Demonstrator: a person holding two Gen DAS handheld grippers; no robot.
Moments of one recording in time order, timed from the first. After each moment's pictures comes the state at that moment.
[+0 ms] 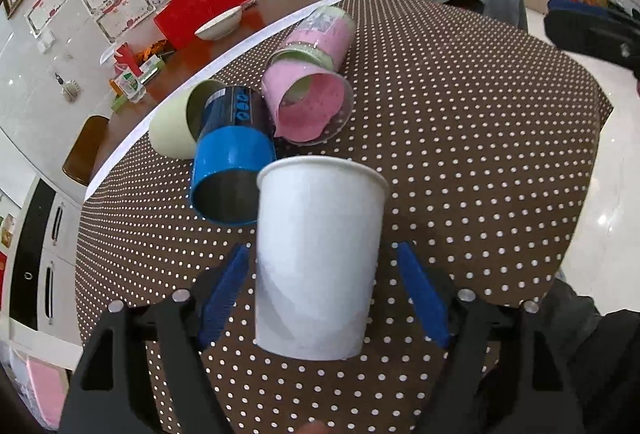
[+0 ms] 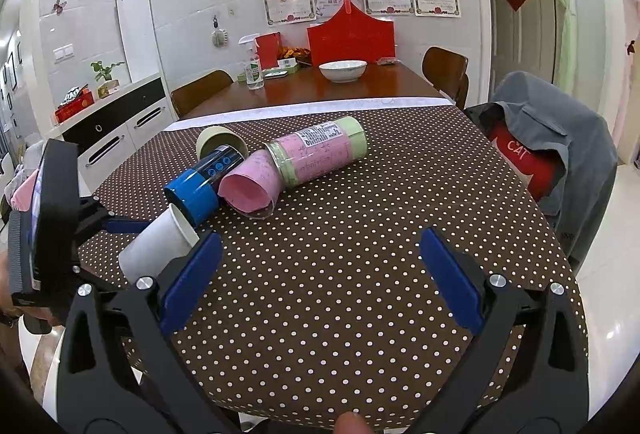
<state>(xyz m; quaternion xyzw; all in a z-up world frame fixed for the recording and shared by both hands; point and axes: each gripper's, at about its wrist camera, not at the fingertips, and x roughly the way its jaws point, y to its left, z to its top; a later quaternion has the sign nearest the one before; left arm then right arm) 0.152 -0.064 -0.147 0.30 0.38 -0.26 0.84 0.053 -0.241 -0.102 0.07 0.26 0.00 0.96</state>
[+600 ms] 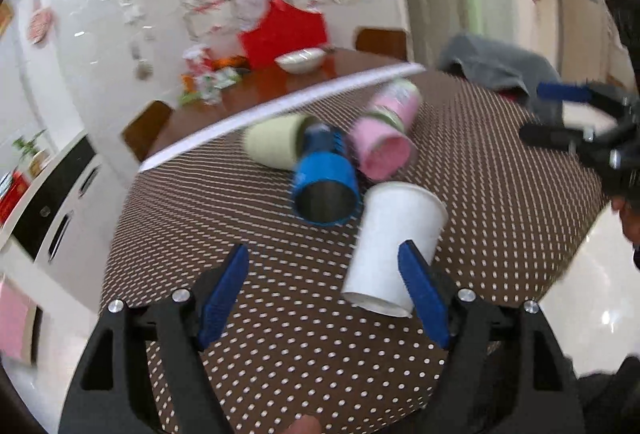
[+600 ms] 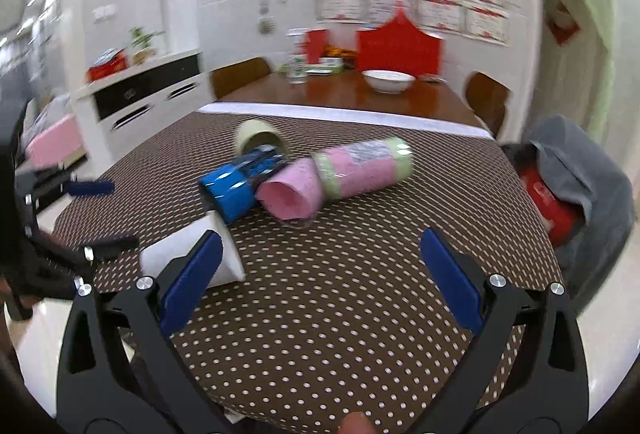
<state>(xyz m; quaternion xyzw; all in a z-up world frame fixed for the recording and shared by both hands) 0.107 0.011 -0.090 0.17 0.30 -0.18 0.92 0.072 -0.198 -0.080 -0.03 0.26 0.09 0.96</state>
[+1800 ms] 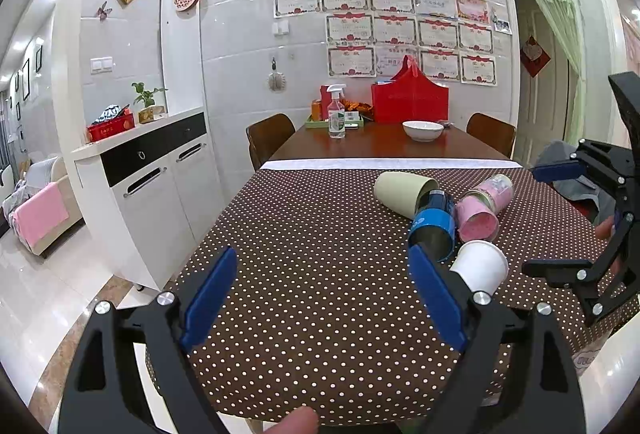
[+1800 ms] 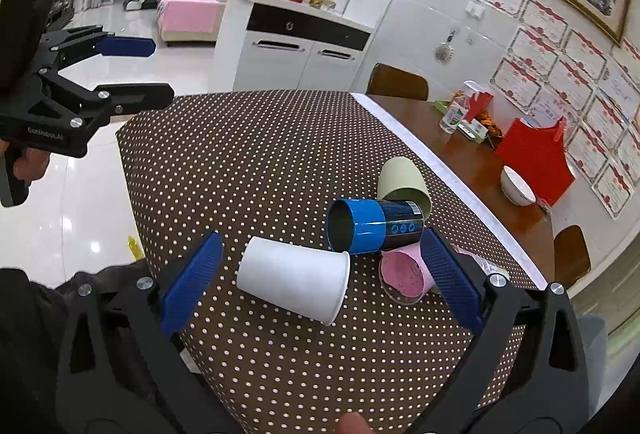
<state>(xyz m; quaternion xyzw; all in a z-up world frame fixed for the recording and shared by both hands) 0.035 0.092 -0.051 0.03 0.21 0.00 0.98 0.078 -0.098 -0.063 -0.29 0.23 0.31 0.87</state>
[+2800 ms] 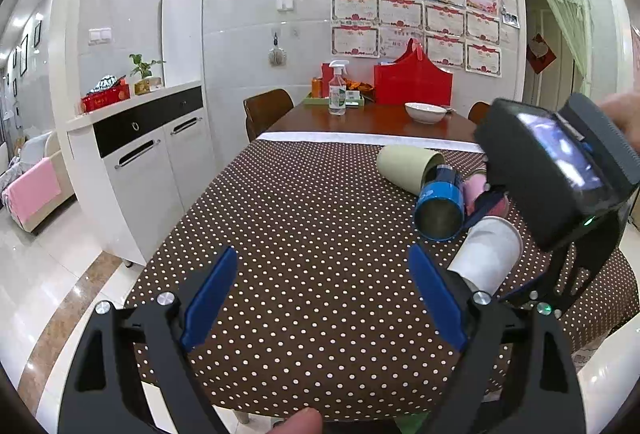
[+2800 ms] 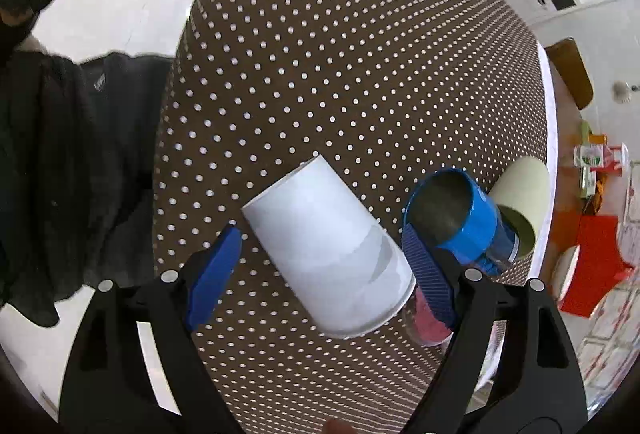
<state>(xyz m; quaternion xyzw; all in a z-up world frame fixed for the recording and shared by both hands) 0.054 0.103 -0.091 0.00 0.24 -0.01 0.97 0.132 -0.014 -0.146 -0.60 0.40 0.40 0.57</state>
